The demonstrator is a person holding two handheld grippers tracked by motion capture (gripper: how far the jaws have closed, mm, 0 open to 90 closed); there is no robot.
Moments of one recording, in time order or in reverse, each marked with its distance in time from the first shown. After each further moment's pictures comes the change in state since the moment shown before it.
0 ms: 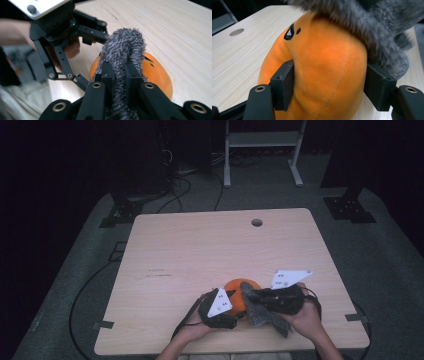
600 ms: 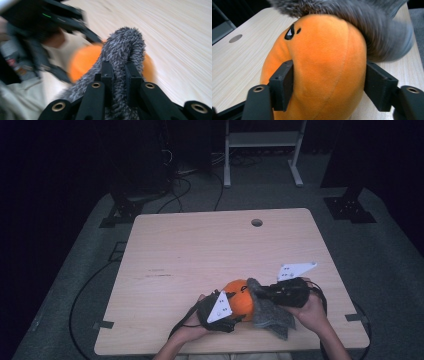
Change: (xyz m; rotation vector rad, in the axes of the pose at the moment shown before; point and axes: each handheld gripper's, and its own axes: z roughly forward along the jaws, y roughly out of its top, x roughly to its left) left arm -0.001 0.000 -0.005 0.020 -0.019 0.089; right arm -0.032 -0.013 -0.005 0.033 0.017 0.081
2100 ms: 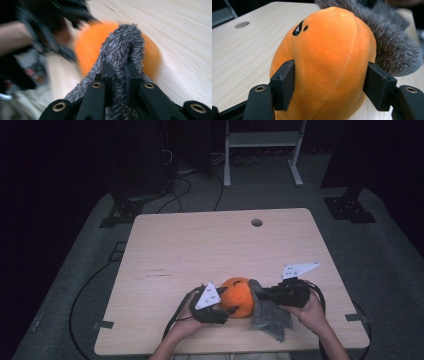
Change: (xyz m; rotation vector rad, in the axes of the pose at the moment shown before) left arm 0.027 -0.016 -0.008 -0.054 -0.002 -0.227; right arm -0.018 -0.019 0.008 -0.032 0.094 0.116
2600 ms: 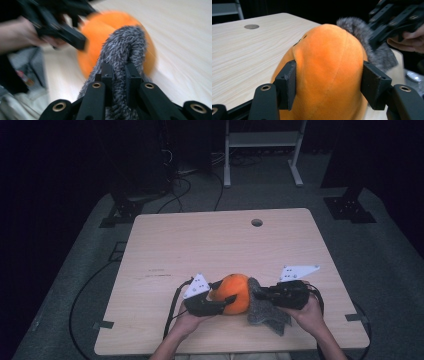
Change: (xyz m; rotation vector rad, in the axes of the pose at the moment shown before) left arm 0.006 0.013 -0.014 -0.117 0.004 -0.183; right arm 0.019 0.008 -0.002 -0.053 -0.038 -0.070
